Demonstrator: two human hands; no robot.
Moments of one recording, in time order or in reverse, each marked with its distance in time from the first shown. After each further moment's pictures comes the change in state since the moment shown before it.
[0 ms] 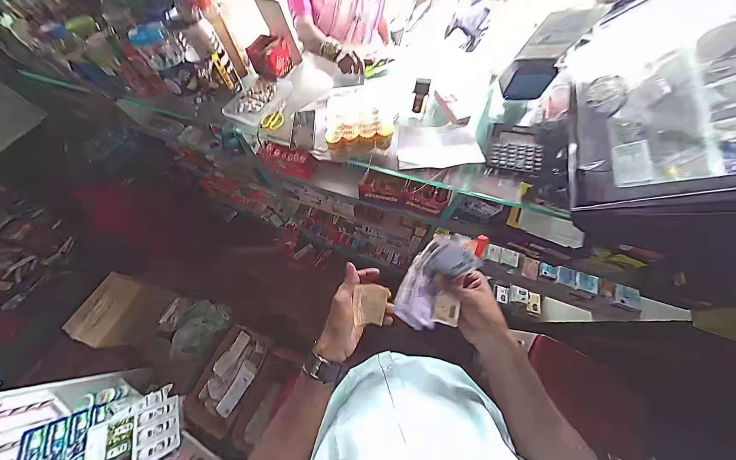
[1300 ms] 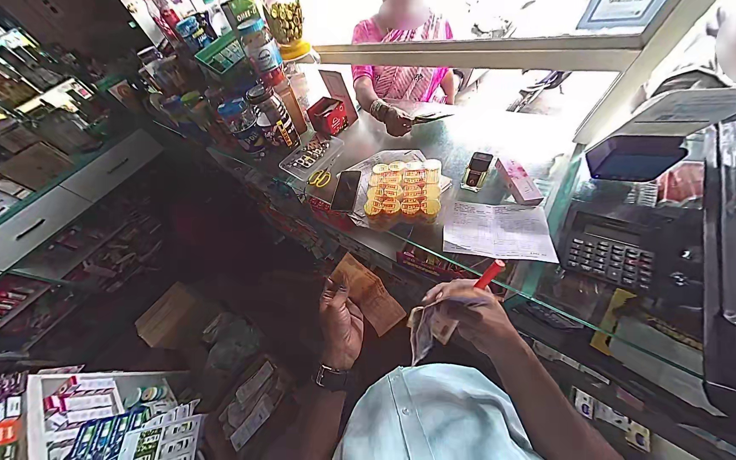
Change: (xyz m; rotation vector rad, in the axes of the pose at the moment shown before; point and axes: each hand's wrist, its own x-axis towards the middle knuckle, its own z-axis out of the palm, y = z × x) left_hand 0.128 0.108 0.012 -0.356 0.535 0.607; right_hand 0.200 -0.035 0.045 0.155 -0.688 -0.115
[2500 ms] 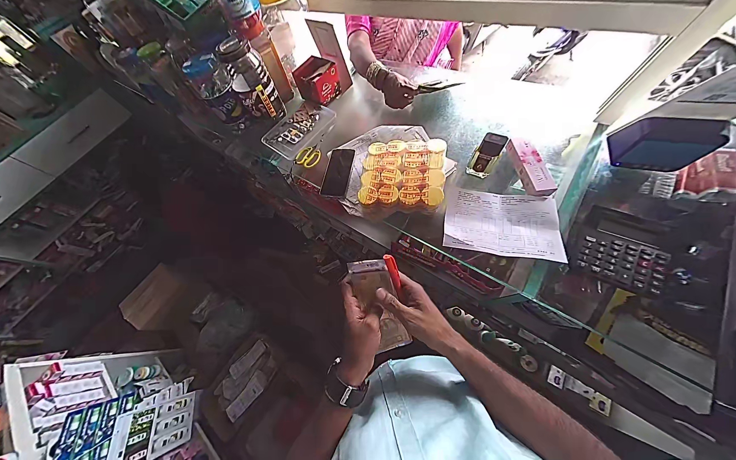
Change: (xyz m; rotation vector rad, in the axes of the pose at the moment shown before) left_hand -0.006 -0.046 -0.001 0.483 -0.210 0.084; right_hand 0.036 0.058 0.032 -0.332 -0.011 0.209
